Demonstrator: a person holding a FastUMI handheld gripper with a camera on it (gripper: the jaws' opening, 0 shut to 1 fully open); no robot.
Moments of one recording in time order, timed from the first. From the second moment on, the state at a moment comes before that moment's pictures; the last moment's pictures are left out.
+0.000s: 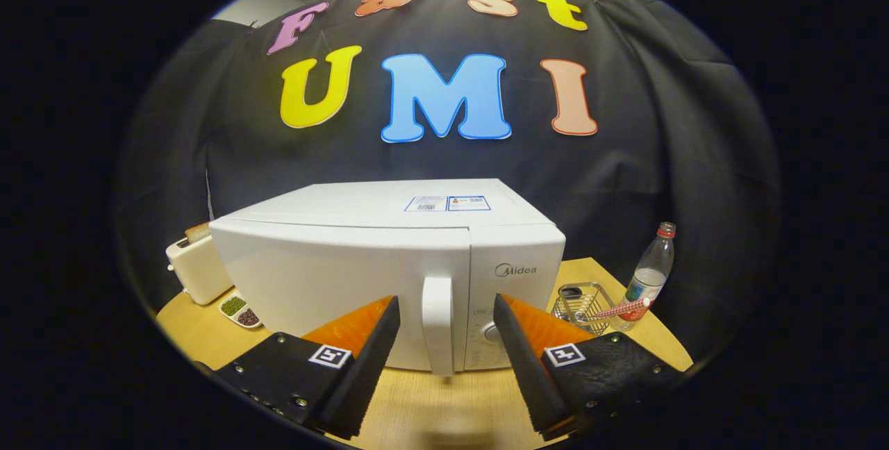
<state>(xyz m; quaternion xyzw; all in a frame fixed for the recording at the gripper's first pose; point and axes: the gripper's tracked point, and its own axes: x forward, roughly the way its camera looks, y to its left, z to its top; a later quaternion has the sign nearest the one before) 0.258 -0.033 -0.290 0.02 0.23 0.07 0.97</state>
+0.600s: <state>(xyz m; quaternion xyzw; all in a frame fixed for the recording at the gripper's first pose) 0.260 -0.024 -0.323 0.00 0.26 0.08 0.96</state>
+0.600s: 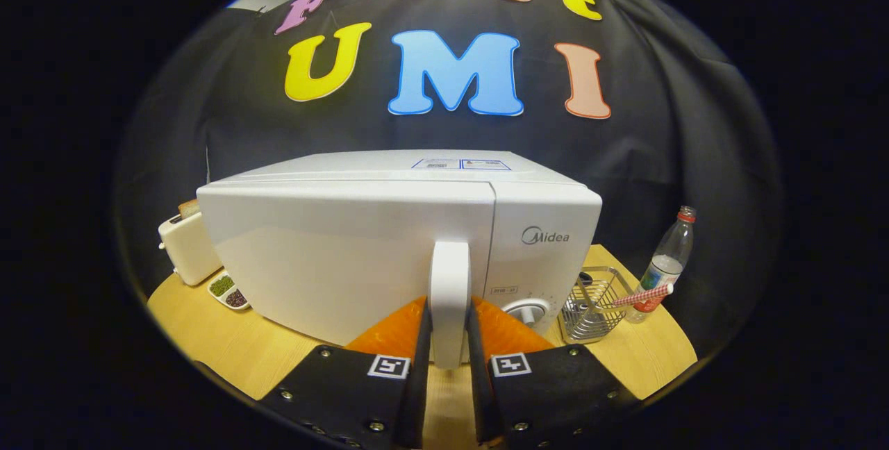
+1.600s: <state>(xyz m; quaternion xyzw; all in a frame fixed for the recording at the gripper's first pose) 0.165 0.003 -0.305 0.02 0.30 0.11 0.95</state>
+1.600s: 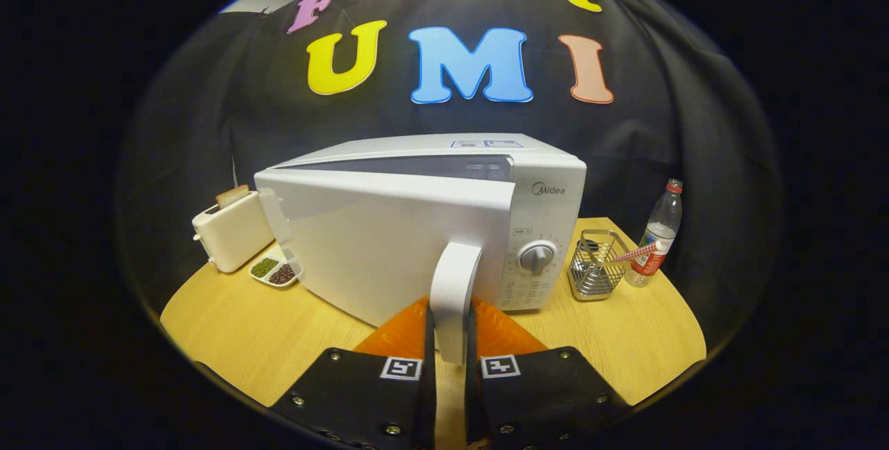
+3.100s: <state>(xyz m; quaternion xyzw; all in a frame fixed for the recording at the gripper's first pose) -0.009 0.164 -0.272 0.05 0.30 0.10 0.95</state>
